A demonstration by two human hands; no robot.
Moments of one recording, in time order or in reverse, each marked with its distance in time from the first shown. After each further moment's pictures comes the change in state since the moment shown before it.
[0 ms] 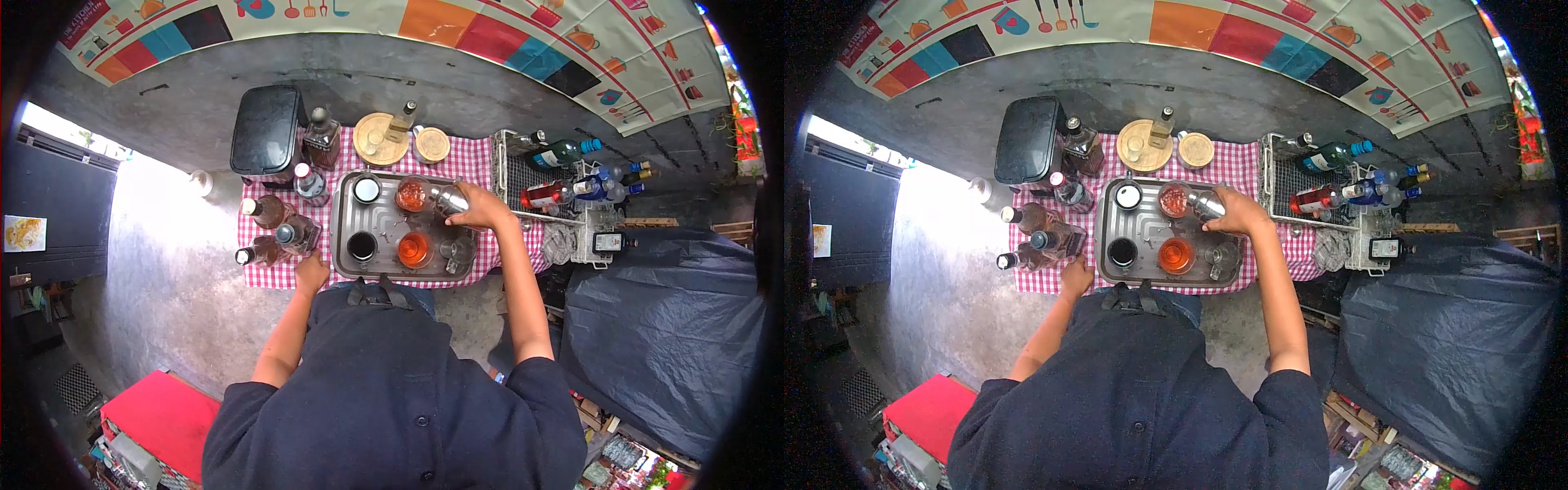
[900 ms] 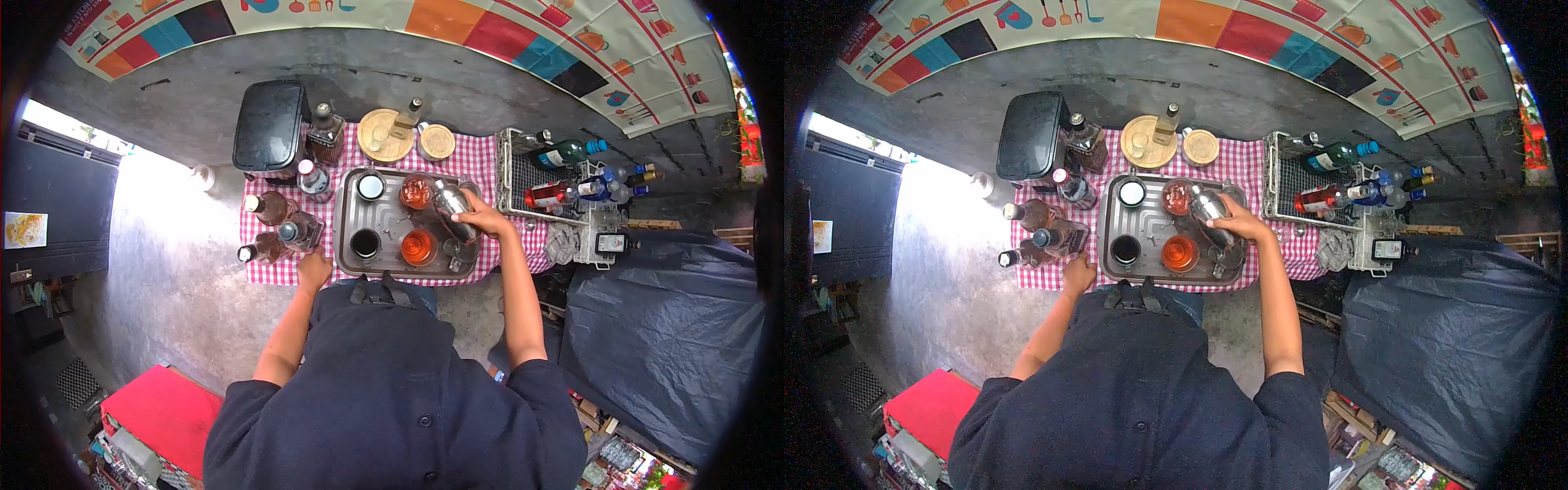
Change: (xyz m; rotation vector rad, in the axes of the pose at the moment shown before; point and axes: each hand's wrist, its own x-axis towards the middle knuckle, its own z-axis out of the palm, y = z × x) left_hand 0.000 0.001 0.000 0.021 -0.001 -0.015; right_hand 0.006 0.043 0.053 0.839 -0.156 0.085
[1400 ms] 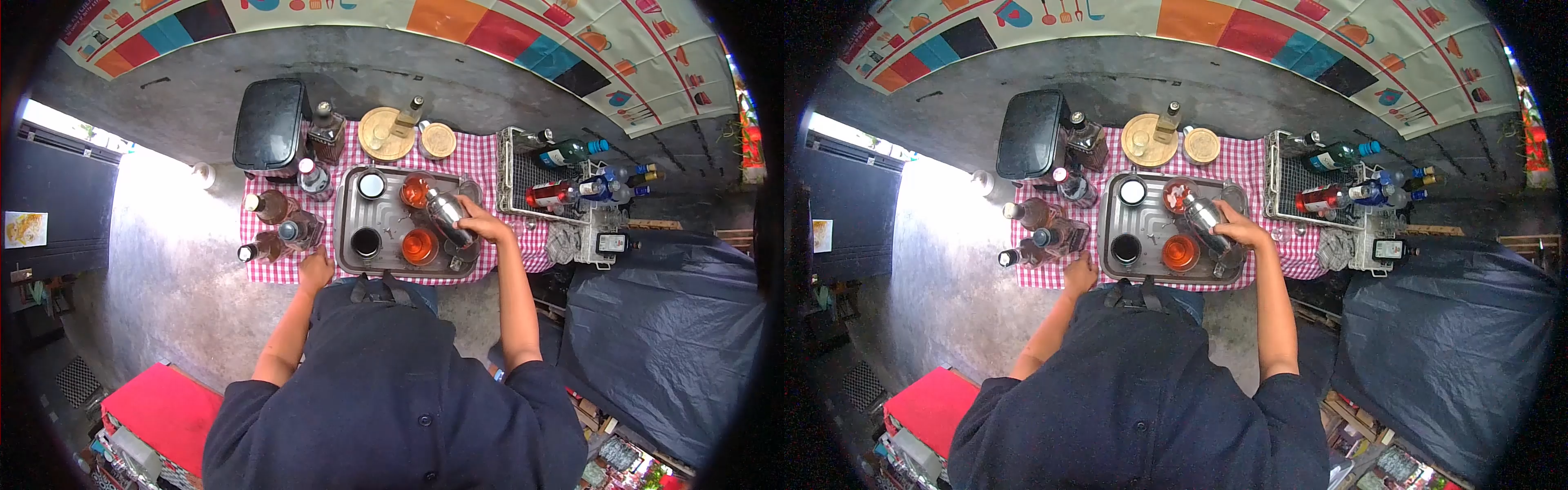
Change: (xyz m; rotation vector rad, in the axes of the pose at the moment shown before) left_hand -0.004 -0.003 0.006 0.048 -0.024 0.072; right_hand -0.004 0.012 0.007 -0.151 -0.044 -0.034
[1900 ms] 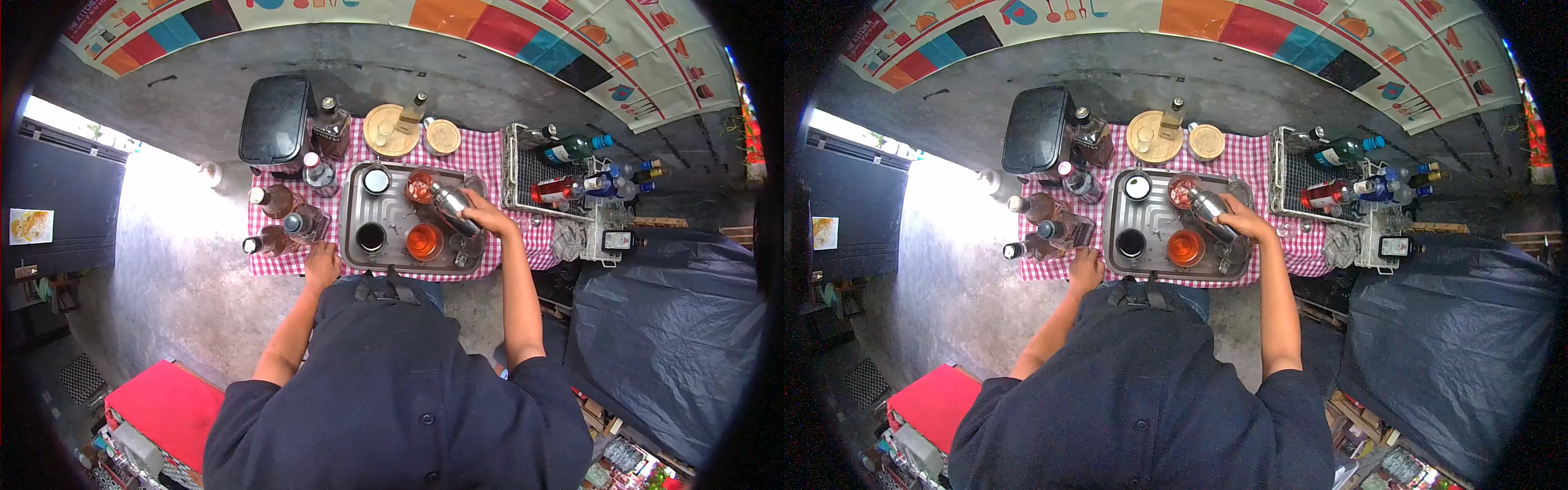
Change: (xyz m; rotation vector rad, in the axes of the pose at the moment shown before) left_hand -0.014 0.012 -0.011 -0.054 0.190 0.188; right_hand -0.007 -0.023 0.004 0.043 0.084 0.102
